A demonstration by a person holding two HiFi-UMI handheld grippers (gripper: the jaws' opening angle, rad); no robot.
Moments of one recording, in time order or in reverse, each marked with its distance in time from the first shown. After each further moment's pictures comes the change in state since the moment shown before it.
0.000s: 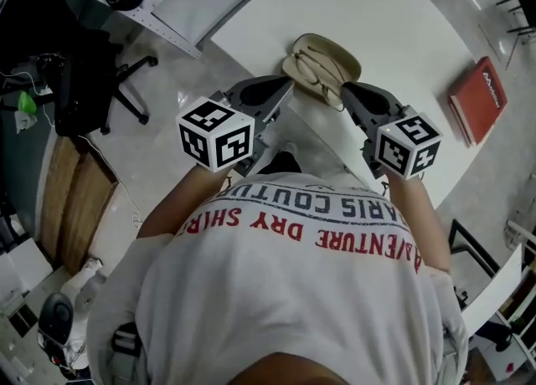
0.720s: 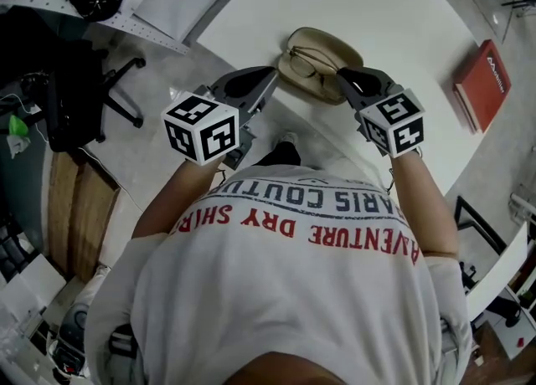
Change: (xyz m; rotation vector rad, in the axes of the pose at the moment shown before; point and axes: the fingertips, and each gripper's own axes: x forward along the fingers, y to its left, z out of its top) left arm 0.013 0.051 -0.010 -0.036 0.064 -0.014; right arm 0.046 -0.041 -0.034 -0.205 0.201 -0.111
